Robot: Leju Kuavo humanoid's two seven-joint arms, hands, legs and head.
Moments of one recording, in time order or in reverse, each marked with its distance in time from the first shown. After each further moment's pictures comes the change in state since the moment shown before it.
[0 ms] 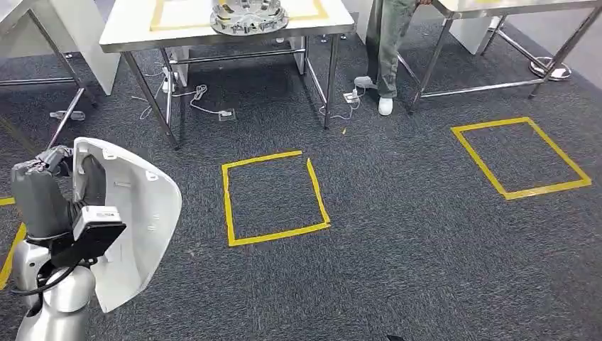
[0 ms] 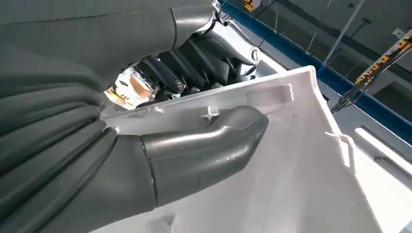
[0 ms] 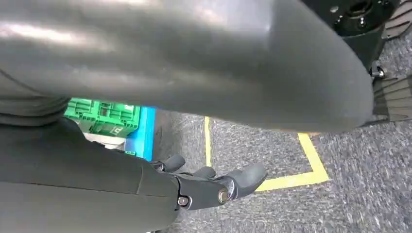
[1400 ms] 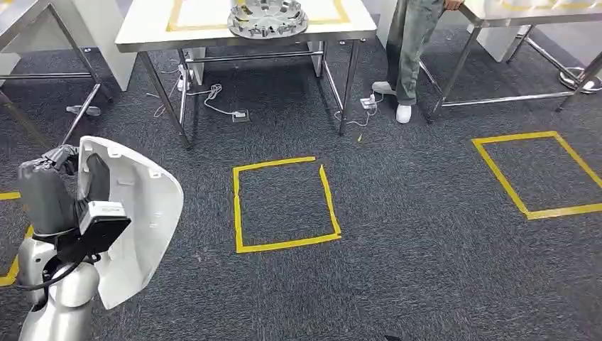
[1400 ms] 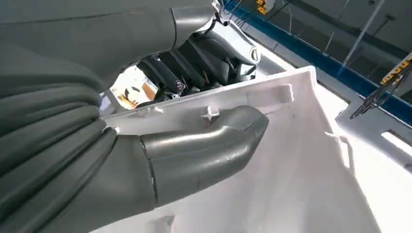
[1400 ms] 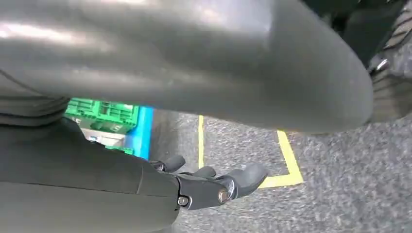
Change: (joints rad) left arm -0.002 -0.002 0.004 0.034 -0.009 0.016 0.004; right arm 0.004 0.003 -0.005 0.000 -0.009 -0.022 0.000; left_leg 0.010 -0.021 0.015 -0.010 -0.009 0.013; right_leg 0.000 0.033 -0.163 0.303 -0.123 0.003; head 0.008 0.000
